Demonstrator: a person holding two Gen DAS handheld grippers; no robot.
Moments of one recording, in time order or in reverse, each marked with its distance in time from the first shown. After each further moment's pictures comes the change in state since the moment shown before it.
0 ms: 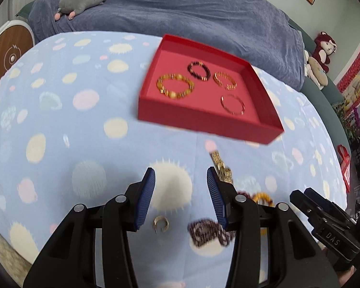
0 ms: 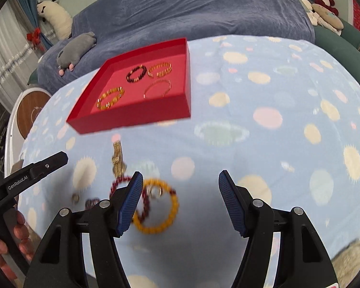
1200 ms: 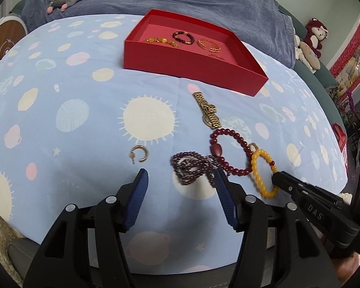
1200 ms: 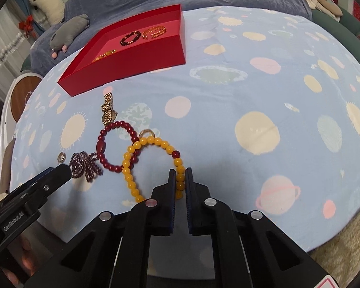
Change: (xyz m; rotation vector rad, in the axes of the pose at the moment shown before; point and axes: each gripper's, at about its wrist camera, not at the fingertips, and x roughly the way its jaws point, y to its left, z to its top) left arm -0.001 -0.018 -0.071 0.047 0.043 -0.031; right arm 0.012 -0.001 -0.051 0.019 0.109 -0.030
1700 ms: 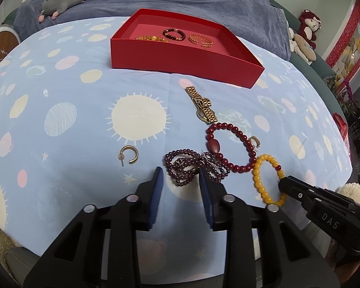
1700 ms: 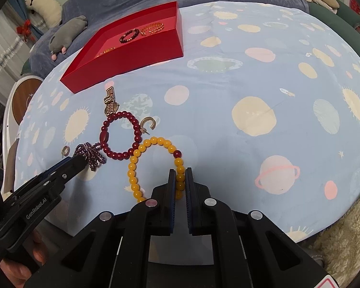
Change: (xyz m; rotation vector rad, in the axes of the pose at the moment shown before) left arm 0.013 -0.007 -0.004 0.058 -0.009 -0.005; right arm -0.004 -0.002 -0.010 0.026 0.013 0.014
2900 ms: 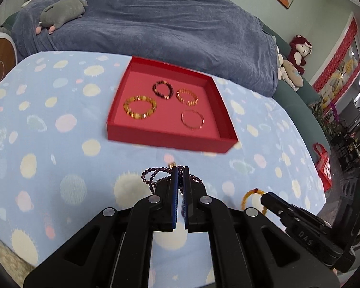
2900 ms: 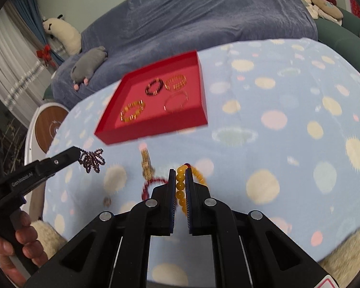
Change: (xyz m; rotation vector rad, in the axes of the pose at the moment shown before) left arm -0.059 0.000 0.098 -0.057 -0.107 -0.090; right arm -0.053 0.010 0.068 0.010 -0.187 0.140
